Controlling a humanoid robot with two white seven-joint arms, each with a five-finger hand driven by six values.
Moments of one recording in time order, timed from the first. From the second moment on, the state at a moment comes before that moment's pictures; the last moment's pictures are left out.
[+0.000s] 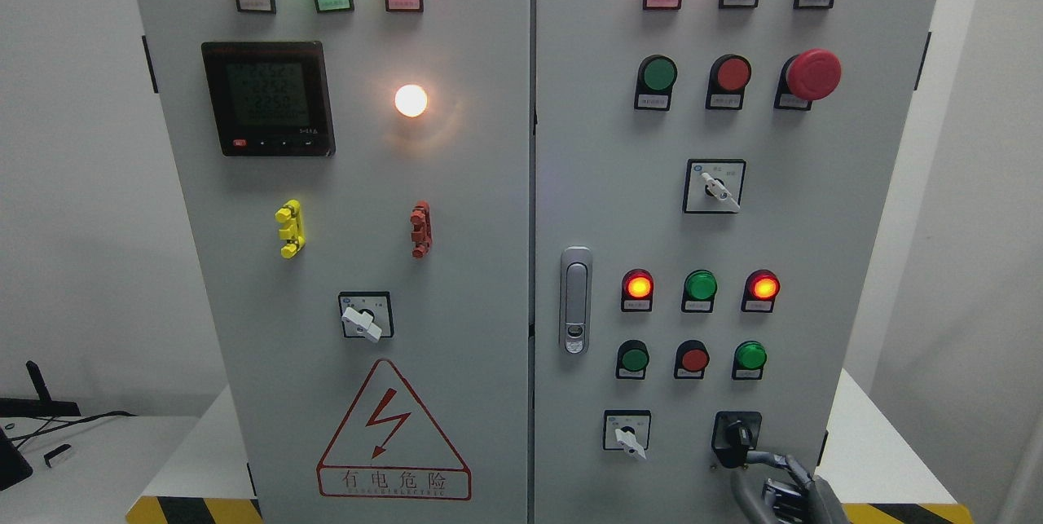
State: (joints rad) left arm -0.04 -0.09 0.08 0.06 0.00 -0.16 0.06; right arm -0.14 -0.17 0.05 -1.71 -0.16 0.18 -0.07
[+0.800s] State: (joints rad) left arm -0.04 -0.09 0.08 0.06 0.00 -0.16 0.06; right arm -0.14 -0.16 0.07 -1.73 -0.15 0.19 -0.07
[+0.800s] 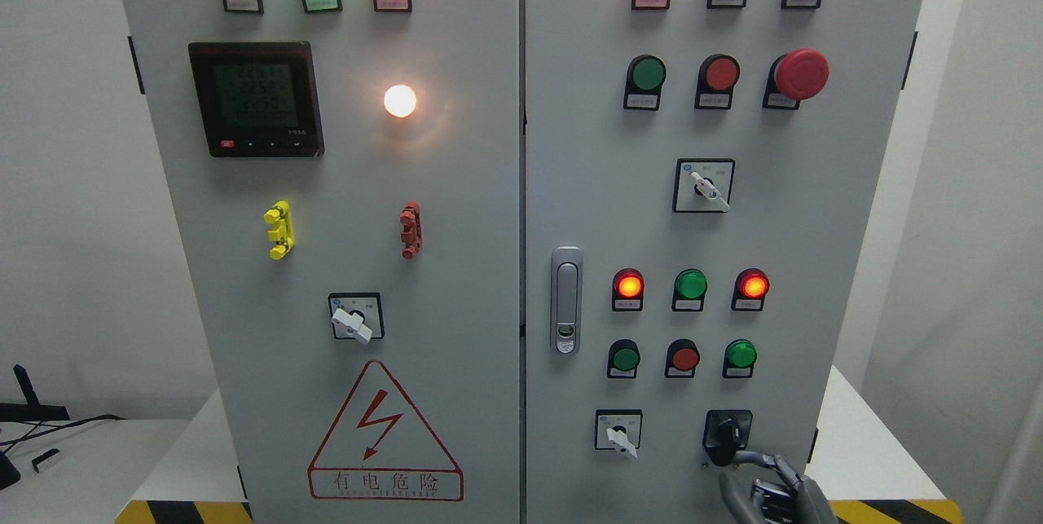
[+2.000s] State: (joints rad) left arm -0.04 -0.09 0.08 0.06 0.00 -0.16 0.06; right arm -0.15 -0.15 0.09 -1.72 -0.15 0.19 -0.07
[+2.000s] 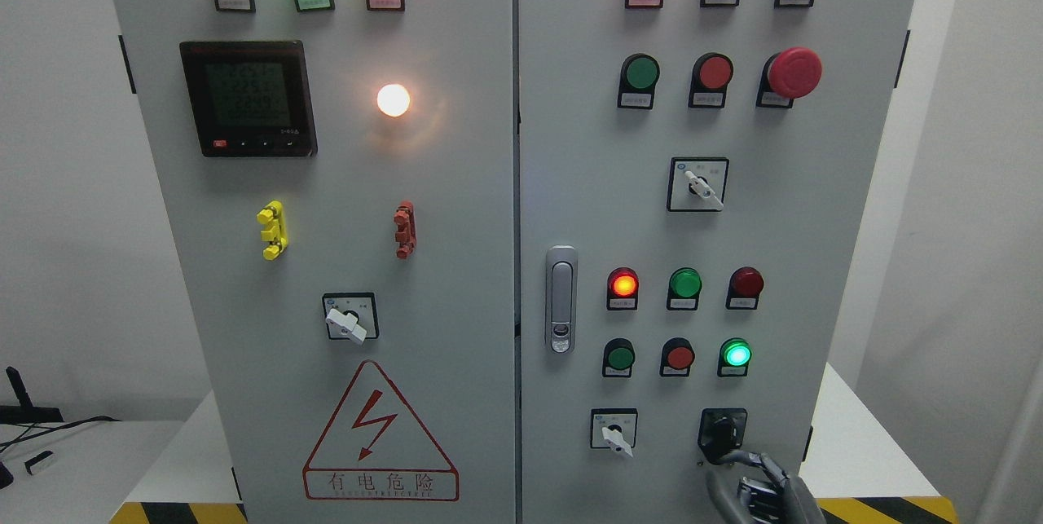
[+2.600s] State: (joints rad) left arm -0.04 -0.09 0.08 0.06 0.00 -0.16 0.06; right arm -0.14 -0.15 0.08 -1.72 -0.15 0.19 -0.06
